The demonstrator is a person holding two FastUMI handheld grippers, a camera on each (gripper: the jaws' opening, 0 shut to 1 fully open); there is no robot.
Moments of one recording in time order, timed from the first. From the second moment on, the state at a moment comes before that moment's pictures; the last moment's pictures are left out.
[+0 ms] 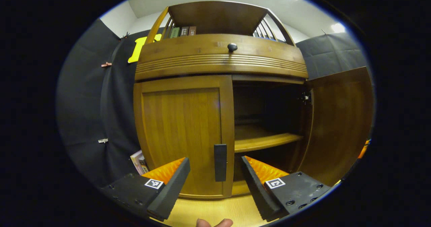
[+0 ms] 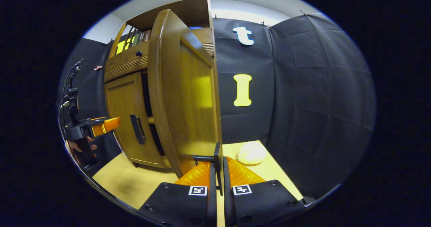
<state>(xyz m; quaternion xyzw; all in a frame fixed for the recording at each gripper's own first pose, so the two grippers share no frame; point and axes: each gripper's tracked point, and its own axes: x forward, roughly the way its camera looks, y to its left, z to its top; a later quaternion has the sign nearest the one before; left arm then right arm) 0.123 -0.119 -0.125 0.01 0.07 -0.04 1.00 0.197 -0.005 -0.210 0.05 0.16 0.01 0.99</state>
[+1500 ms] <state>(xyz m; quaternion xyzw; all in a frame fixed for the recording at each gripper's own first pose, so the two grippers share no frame) 0.227 -0.128 -0.197 0.02 0.12 0.03 0.99 0.222 -0.154 -0.176 0.07 0.09 -0.06 0.99</state>
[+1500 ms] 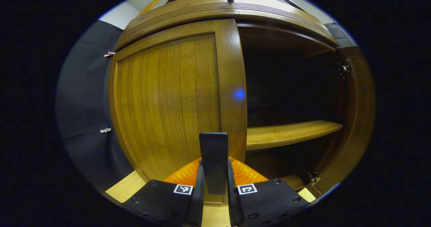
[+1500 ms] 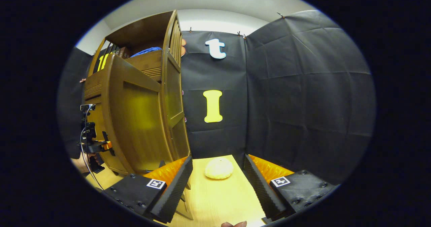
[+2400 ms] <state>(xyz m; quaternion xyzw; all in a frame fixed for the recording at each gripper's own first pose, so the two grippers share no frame) 0.214 -0.126 -0.187 0.02 0.15 0.00 0.99 0.217 -0.190 -0.174 0.08 0.07 -0.09 0.99</state>
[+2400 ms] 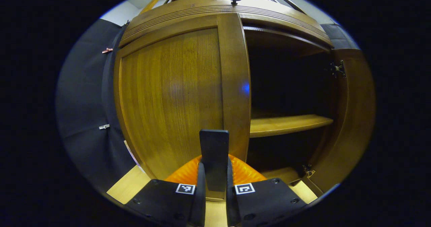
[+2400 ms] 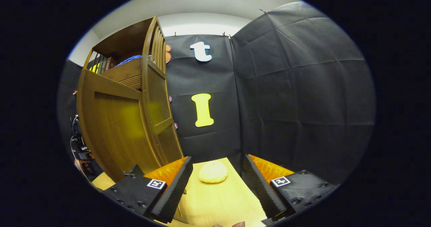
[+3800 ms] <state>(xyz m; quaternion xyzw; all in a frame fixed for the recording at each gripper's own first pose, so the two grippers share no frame) 0.177 -0.096 -0.174 -0.01 0.13 -0.09 0.99 0.127 0.033 -0.104 0.04 0.05 -0.05 1.00</state>
